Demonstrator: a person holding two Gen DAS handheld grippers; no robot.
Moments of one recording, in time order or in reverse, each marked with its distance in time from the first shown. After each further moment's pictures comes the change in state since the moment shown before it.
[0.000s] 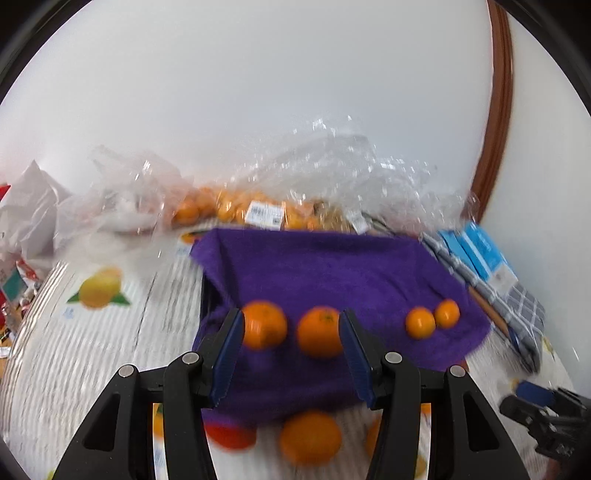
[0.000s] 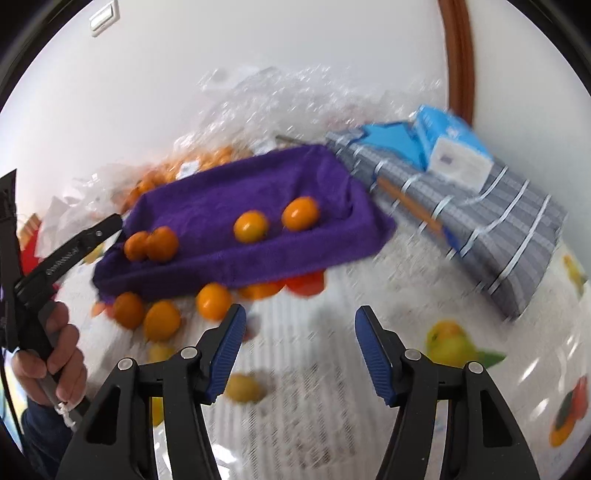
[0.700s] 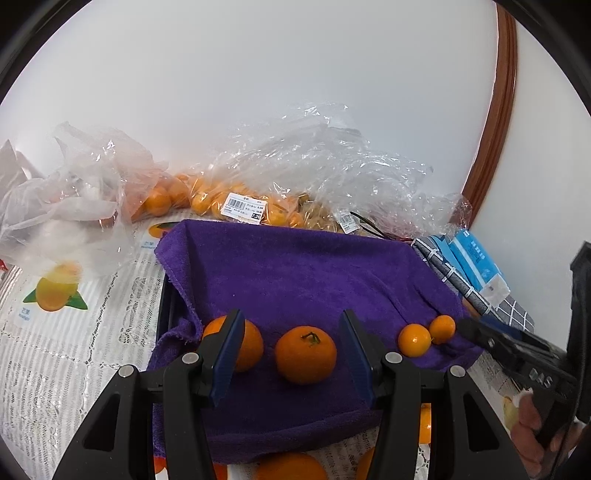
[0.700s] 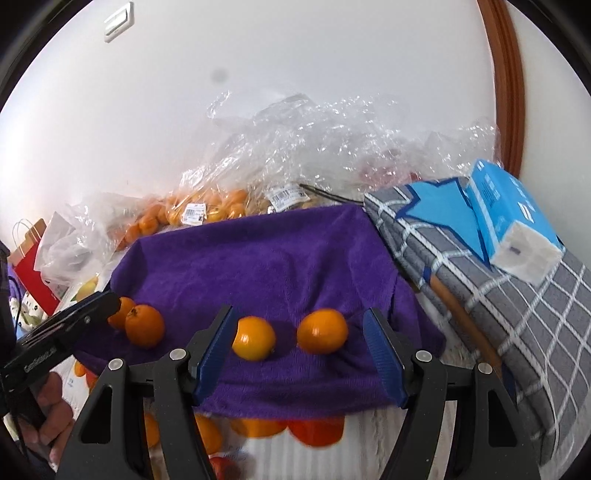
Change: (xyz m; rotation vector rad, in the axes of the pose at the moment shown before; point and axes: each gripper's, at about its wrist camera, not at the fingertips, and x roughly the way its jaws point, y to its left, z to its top) left arm 0.042 -0.004 0.011 -0.045 0.002 -0.082; right arm 0.061 0.006 0.079 -0.094 -0.122 0.036
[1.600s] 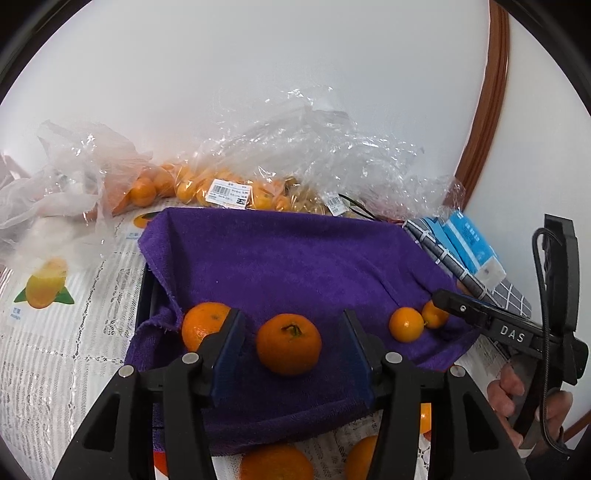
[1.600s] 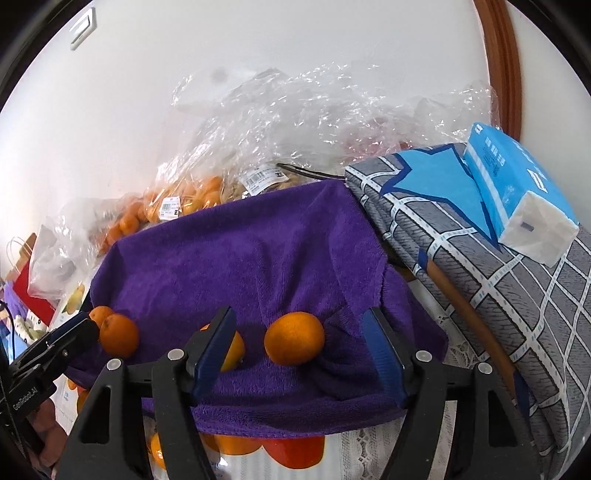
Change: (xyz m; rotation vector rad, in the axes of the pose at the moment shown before) left arm 0.008 -0.009 -0.003 0.030 0.054 -0.018; right arm 0.035 -0.027 0.011 0.067 0.045 0.003
